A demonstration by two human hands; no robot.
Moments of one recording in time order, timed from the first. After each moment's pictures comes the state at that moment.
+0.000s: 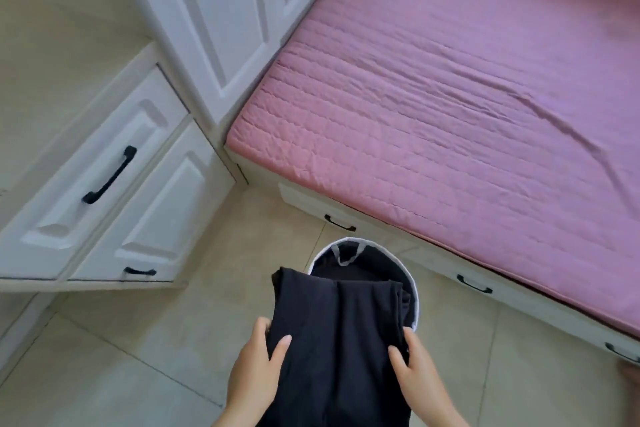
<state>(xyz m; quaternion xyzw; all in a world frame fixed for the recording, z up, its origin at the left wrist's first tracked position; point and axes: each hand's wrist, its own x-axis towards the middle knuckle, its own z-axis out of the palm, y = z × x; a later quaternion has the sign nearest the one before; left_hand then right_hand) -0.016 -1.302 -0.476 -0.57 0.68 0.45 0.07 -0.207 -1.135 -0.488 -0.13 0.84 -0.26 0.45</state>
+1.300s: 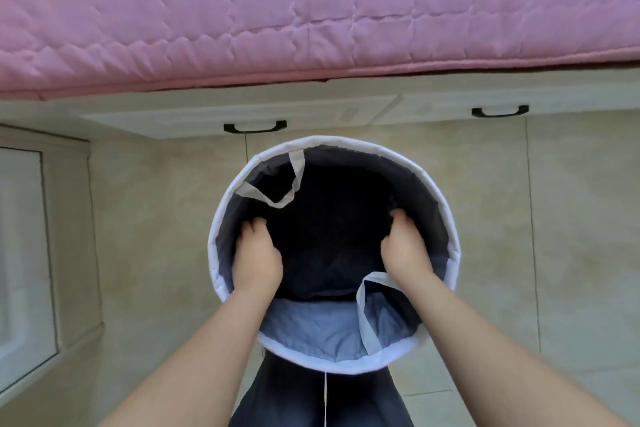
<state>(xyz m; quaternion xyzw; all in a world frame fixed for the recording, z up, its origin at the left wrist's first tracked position) -0.179 -1.338 -0.885 -0.39 0.84 0.25 0.30 -0.280 -1.137 -0.882 0.06 0.91 -0.13 0.38</state>
